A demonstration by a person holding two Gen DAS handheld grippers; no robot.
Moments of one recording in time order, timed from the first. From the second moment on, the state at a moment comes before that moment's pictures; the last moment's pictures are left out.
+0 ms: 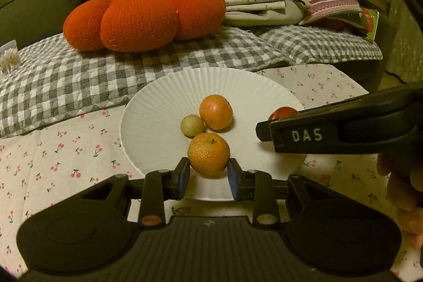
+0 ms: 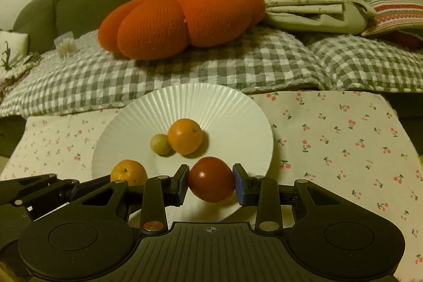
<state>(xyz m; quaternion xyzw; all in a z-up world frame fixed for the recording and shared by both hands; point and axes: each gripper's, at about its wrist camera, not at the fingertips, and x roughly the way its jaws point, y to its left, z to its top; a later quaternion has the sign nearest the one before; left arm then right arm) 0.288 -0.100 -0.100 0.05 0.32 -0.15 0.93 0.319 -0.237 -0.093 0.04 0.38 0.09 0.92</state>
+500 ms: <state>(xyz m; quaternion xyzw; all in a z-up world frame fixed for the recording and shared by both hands) 0.280 -0.101 -0.092 0.05 0.31 -0.15 0.94 0.317 -0.237 -0.092 0.04 0.36 0.08 0.93</state>
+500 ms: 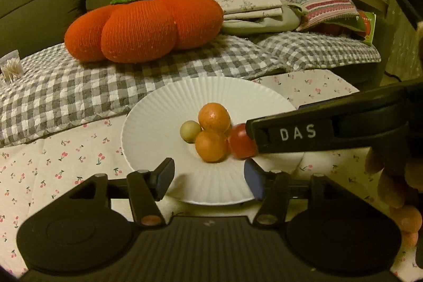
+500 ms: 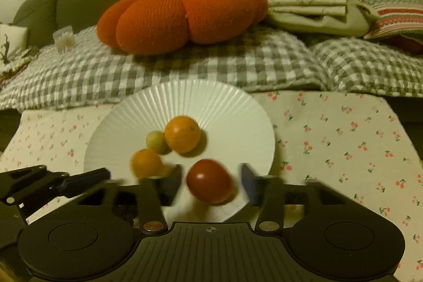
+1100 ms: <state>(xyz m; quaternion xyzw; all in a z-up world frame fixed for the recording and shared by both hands) 0.246 -0.034 -0.055 -0.04 0.30 -0.12 0.94 0.268 -0.265 -0.053 0.12 0.33 0.06 0.93</state>
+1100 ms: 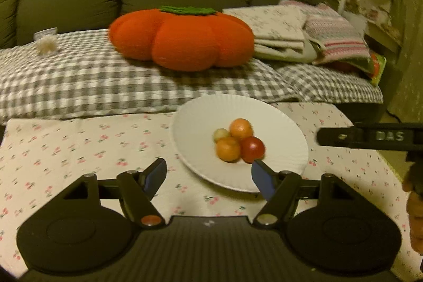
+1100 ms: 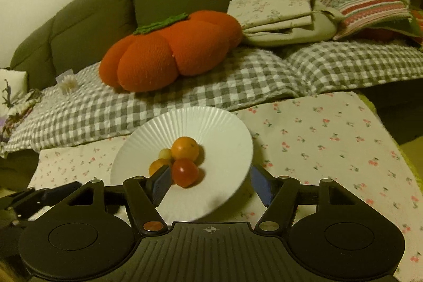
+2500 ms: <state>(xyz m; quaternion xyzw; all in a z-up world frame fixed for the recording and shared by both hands) 0.125 -0.004 -0.076 -0.05 0.37 -0.07 0.92 0.145 -0.210 -0.039 0.14 0.39 0.14 0.90</state>
